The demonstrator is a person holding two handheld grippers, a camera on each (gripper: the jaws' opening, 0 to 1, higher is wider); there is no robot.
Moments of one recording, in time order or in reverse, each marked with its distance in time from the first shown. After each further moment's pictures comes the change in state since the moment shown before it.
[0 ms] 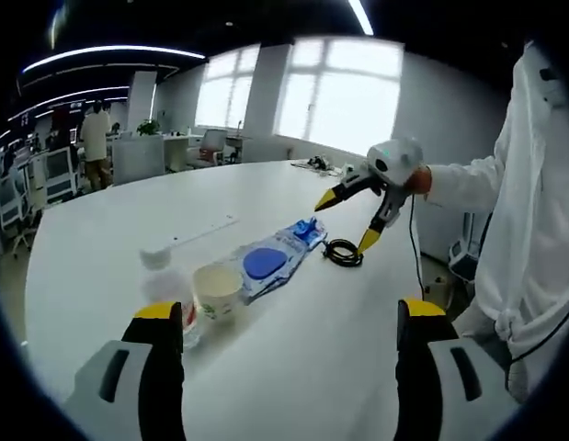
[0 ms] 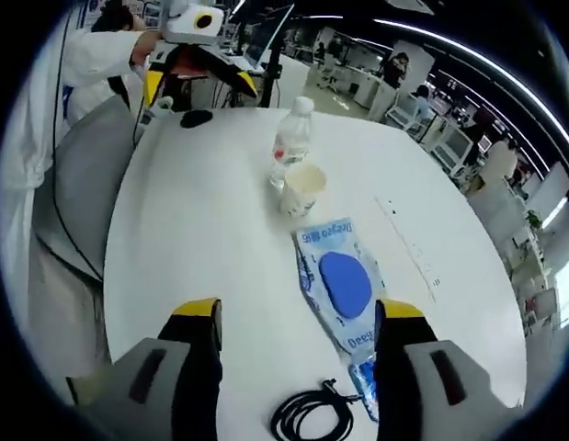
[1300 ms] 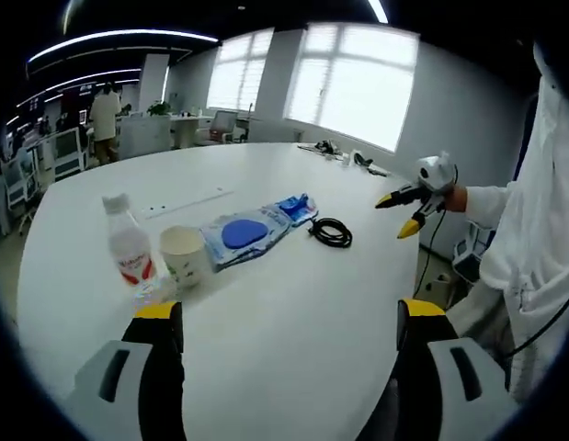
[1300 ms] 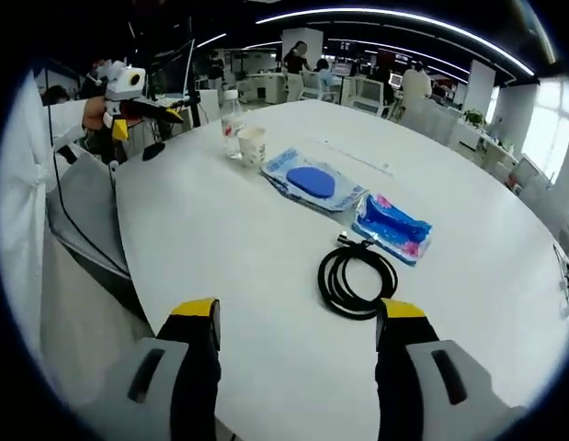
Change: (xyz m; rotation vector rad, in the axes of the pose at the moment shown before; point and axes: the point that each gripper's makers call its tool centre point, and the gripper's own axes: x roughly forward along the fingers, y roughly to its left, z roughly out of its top) left arm 0.011 -0.053 -0.045 -0.069 0.062 0.056; right arm -0.090 0.061 -0.133 0.464 -0.059 -0.166
